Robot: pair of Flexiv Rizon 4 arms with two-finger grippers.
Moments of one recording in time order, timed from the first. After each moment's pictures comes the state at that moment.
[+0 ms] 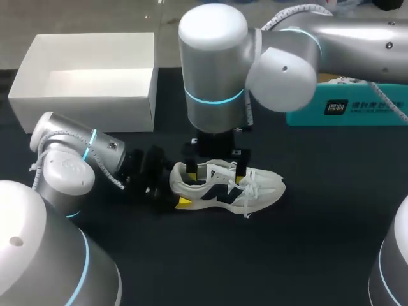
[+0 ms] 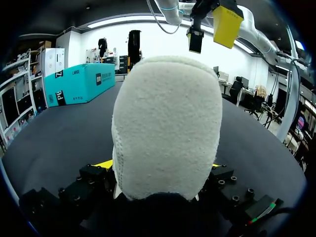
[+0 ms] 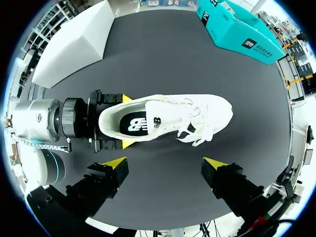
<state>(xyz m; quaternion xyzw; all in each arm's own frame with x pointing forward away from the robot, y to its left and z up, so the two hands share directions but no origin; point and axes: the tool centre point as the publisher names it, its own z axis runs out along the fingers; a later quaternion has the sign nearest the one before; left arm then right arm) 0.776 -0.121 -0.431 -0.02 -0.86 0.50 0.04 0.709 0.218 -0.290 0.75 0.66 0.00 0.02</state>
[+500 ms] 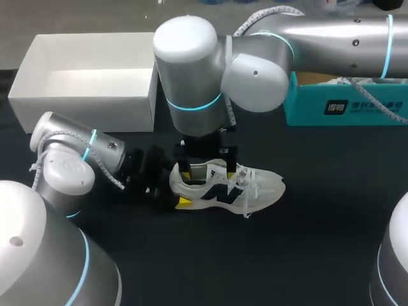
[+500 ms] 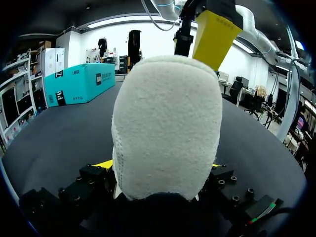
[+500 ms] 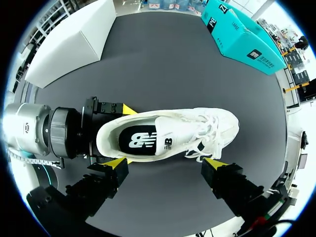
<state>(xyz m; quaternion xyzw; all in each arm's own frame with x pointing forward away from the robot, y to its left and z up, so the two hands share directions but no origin) 0.776 -0.121 -0.431 -0.02 -0.86 0.50 0.04 0.740 0.229 -0.315 0.74 0.67 -0.01 0.07</state>
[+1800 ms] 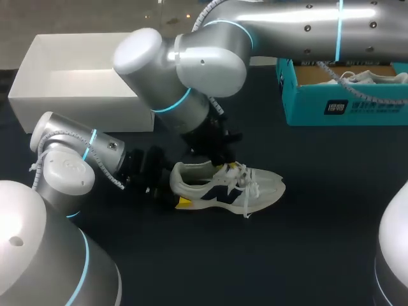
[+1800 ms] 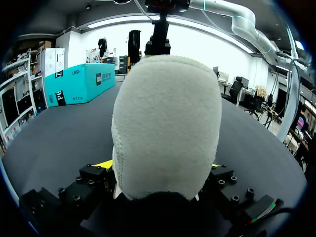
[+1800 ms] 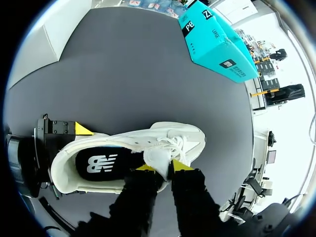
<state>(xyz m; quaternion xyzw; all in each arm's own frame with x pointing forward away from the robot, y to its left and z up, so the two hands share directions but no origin) 0.776 -0.121 -0.431 -0.02 -0.86 0.50 0.04 0.769 0.176 -0.325 0.73 0.65 -0.15 0.19</state>
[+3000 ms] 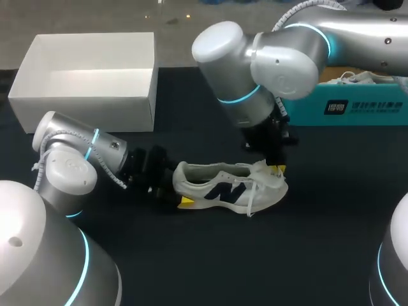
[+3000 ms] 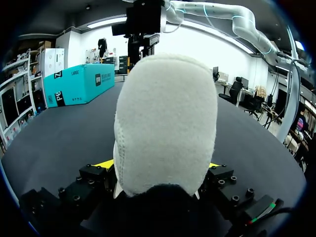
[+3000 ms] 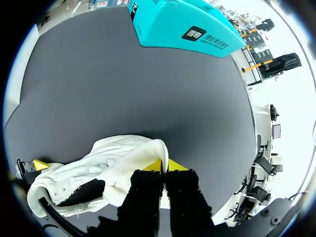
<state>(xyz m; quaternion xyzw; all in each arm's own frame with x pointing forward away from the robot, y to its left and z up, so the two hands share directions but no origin) 0.776 -0.126 -0.430 -0.02 -0.86 0.50 0.04 0.775 0.053 -0.346 0.80 0.56 -0.16 0.16</state>
